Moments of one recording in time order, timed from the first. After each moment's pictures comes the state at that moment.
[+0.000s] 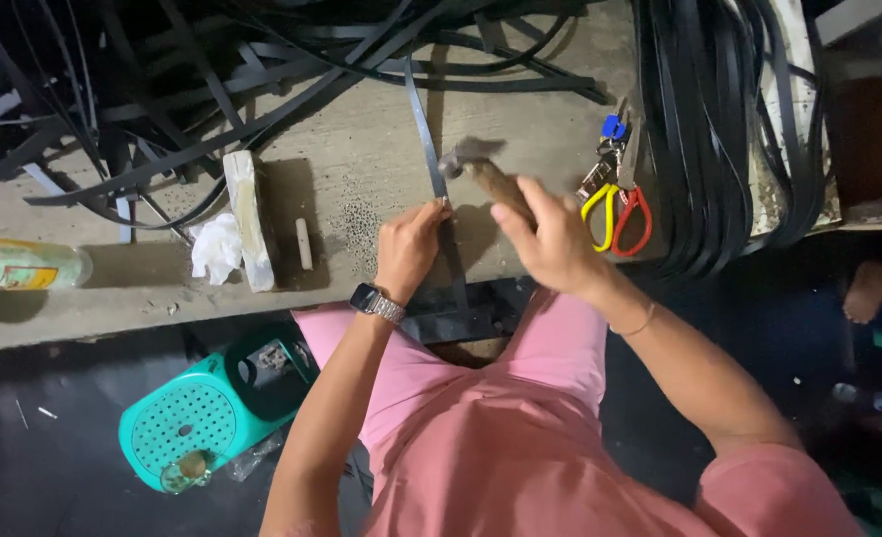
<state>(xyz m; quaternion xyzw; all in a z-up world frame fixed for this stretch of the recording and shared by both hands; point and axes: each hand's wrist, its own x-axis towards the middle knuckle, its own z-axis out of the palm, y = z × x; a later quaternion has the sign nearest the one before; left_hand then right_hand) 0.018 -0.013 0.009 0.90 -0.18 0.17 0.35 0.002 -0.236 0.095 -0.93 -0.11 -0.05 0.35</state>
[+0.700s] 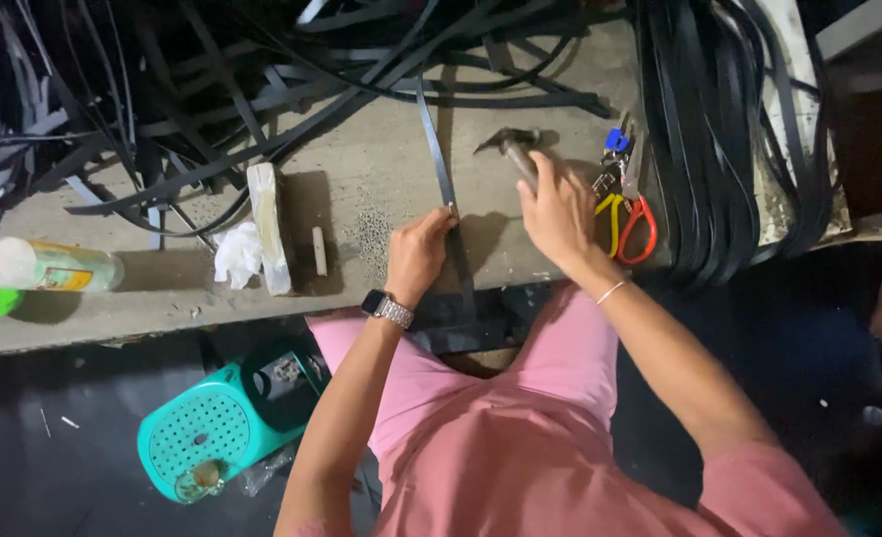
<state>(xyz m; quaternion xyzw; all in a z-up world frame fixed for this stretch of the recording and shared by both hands) 0.018 -0.014 0.015 0.89 -0.17 0.16 0.40 0.048 -0.254 0.026 -0.97 -0.09 -0.18 0.16</state>
